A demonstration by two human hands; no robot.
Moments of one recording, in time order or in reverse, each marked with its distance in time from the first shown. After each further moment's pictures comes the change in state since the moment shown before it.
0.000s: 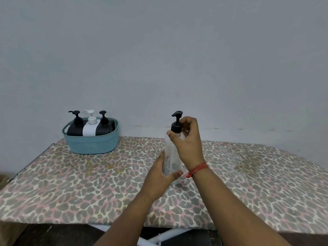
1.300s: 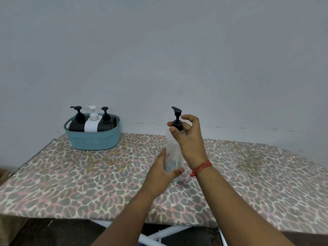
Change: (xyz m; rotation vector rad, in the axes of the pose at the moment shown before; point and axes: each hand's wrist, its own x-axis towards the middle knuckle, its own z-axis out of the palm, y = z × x) left_hand 0.000 0.000 -0.001 -0.005 0.014 -0.005; right_hand -0.001 0.003 -0.002 0.064 -0.097 0.111
